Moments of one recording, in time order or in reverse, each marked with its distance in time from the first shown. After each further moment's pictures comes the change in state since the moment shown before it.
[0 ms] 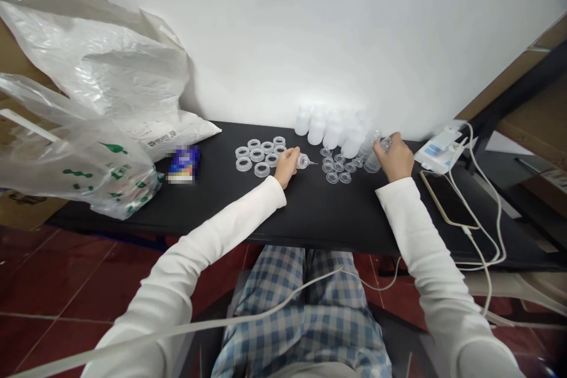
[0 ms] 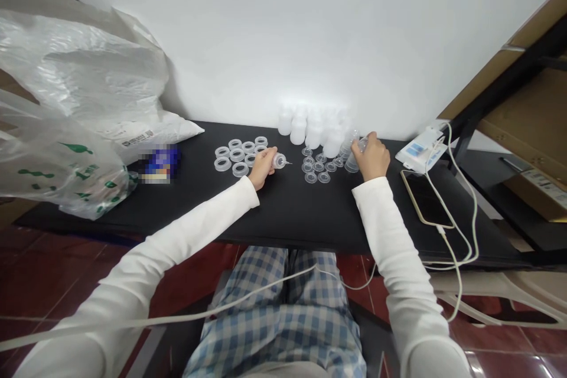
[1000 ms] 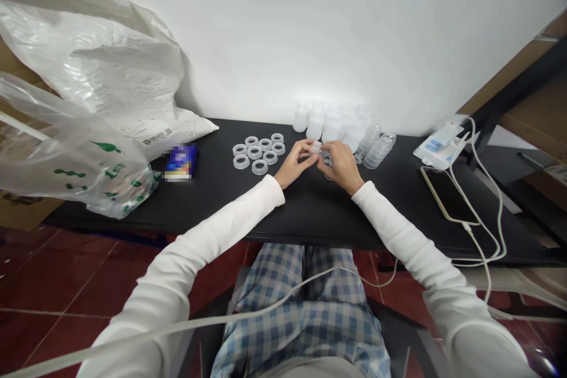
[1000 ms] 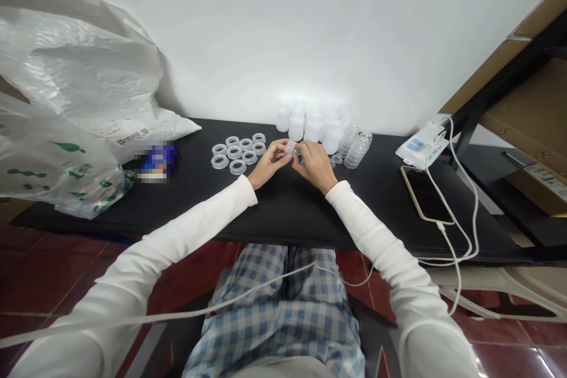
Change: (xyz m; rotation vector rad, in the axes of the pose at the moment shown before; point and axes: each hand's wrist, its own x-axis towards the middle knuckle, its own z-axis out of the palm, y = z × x) left_hand 0.005 -0.017 -0.004 0.192 -0.435 0.444; right_hand -0.059 -0.097 0.005 0.456 0.164 -0.831
